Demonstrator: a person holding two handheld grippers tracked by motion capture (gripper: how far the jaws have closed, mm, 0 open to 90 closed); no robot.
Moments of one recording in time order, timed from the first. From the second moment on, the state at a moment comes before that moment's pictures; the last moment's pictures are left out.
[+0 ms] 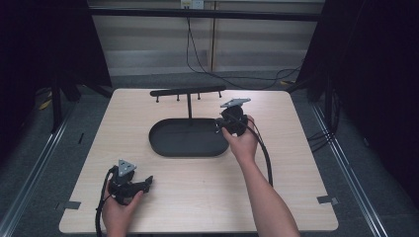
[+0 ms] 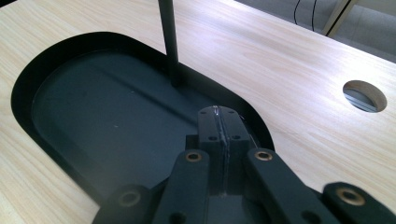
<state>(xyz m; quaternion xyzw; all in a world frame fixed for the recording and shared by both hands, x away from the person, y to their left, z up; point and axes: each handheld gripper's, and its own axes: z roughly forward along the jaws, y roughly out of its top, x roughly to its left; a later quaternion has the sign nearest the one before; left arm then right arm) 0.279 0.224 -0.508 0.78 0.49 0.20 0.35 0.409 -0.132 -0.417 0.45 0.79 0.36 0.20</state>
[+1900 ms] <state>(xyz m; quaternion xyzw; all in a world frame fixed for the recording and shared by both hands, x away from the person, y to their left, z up) 0.279 0.223 -0.508 0.78 0.48 0.20 0.35 0.427 -0.105 -0.467 0.43 0.84 0.29 0.19</state>
